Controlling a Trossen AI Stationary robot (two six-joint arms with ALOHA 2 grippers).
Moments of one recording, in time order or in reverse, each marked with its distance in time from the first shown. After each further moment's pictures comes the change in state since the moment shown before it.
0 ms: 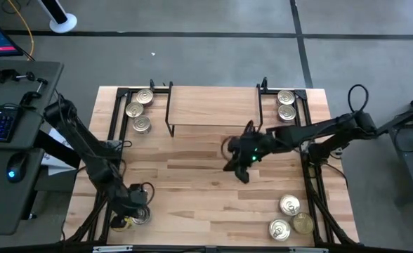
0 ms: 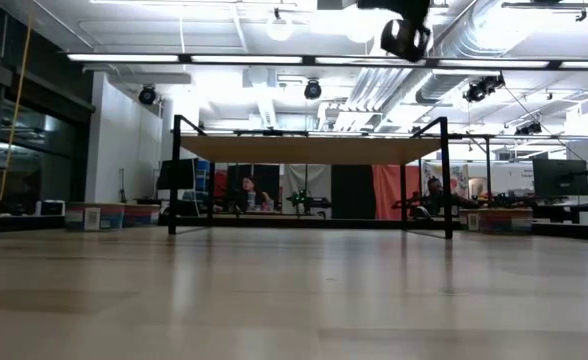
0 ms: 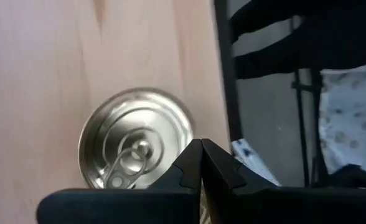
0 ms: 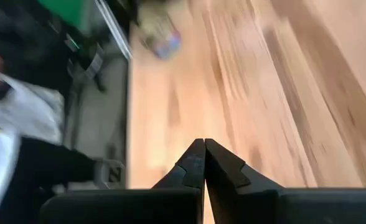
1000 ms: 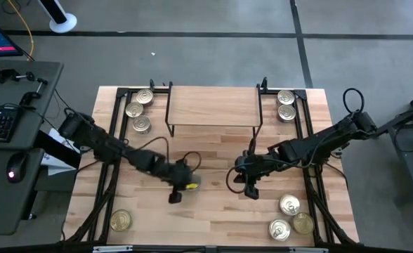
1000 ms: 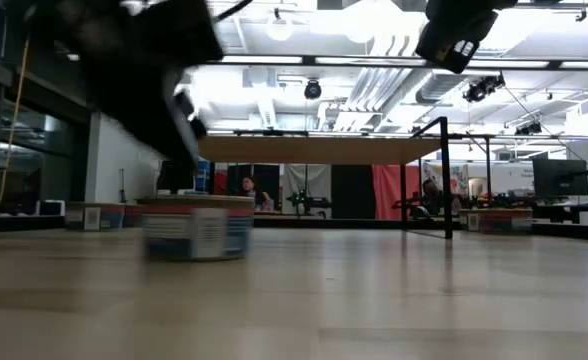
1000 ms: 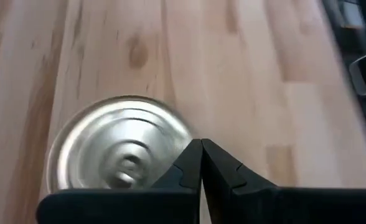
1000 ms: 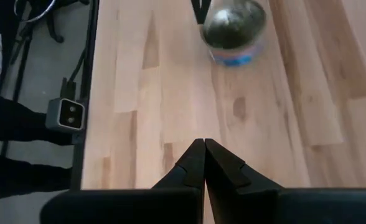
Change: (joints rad) left arm 0.576 0.329 0.160 0.295 -0.080 0.550; right arm 0.166 -0.002 -0.059 -0.087 0.180 -0.082
